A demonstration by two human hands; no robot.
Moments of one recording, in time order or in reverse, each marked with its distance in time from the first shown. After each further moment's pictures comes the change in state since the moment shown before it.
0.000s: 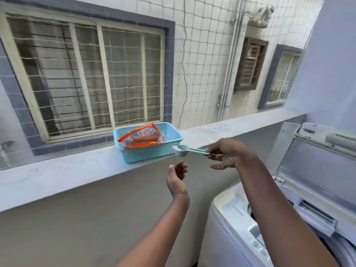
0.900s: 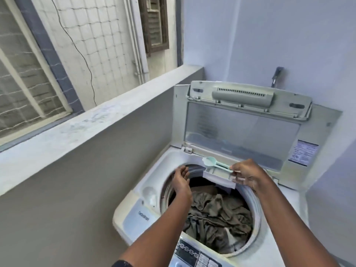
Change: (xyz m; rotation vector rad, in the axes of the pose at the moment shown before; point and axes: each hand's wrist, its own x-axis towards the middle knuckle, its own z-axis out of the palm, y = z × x) left_hand -0.103 -0.306 0.208 0.249 -0.229 -0.742; right_hand 0.052 0.219 -0.377 0.321 0.653 0.211
